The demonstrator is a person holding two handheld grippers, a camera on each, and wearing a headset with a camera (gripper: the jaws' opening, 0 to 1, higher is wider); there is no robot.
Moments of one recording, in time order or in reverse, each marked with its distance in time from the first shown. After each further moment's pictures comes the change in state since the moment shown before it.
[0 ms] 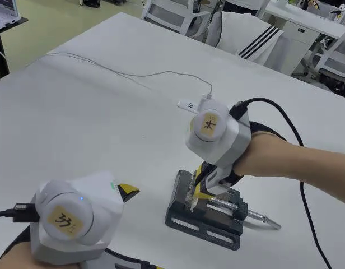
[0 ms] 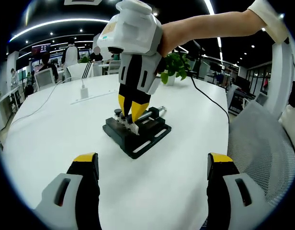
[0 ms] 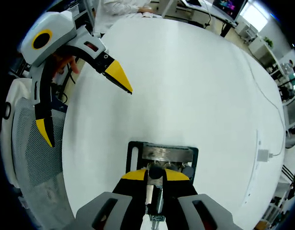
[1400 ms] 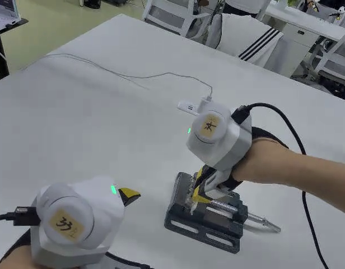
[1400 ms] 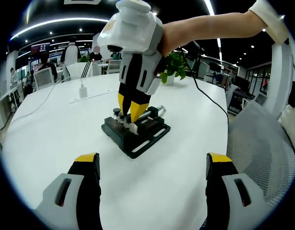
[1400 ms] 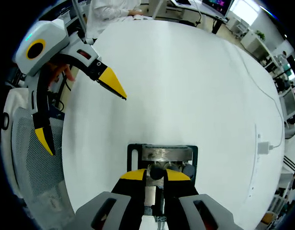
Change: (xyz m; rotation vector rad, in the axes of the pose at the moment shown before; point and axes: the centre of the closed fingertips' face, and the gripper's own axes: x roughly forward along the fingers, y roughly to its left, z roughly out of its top) left arm 0.003 -0.001 -0.001 -0.004 0.003 -0.010; right arm 0.000 0.001 0.000 0.072 -0.014 -0.020
